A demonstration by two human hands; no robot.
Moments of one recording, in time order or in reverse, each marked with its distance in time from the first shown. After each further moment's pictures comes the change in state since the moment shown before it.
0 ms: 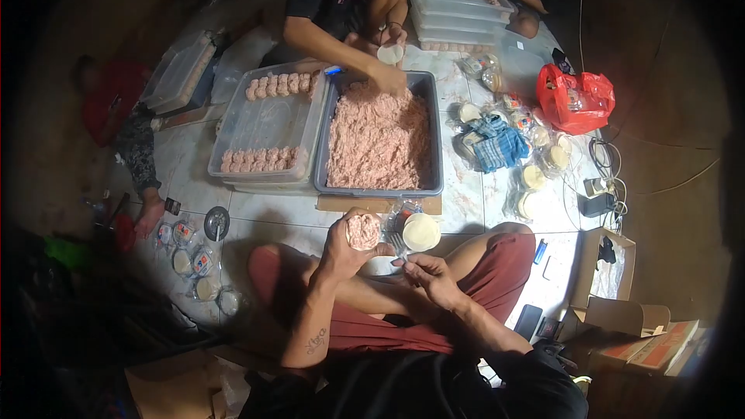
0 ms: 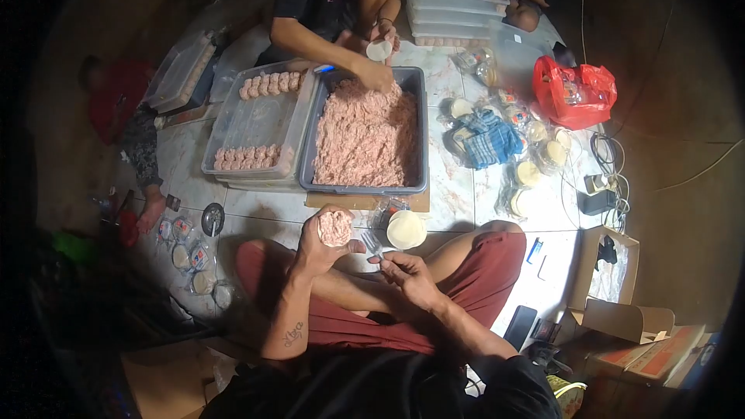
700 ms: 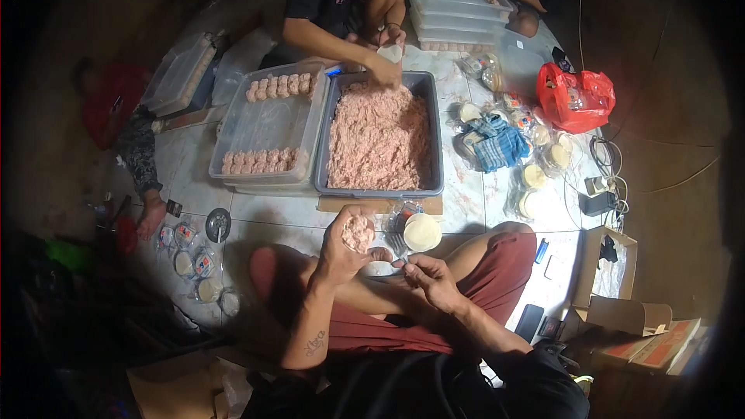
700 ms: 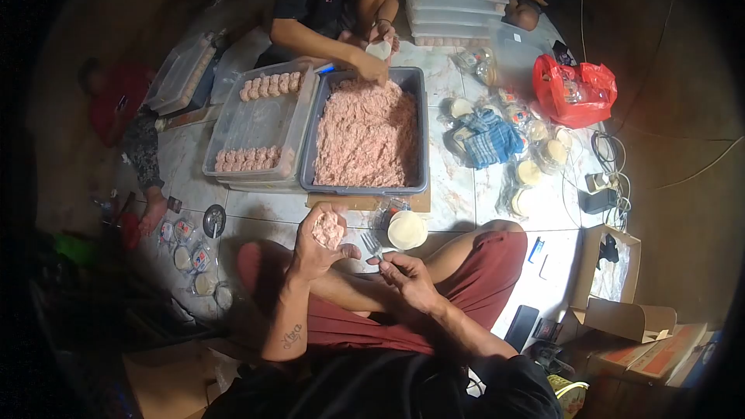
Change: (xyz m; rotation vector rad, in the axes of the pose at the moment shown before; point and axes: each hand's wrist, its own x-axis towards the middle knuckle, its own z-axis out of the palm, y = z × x) left_hand -0.005 0.014 -0.004 -0.260 -0.047 0.002; right_hand -0.003 -0.001 0.007 -0.010 0.022 -0.051
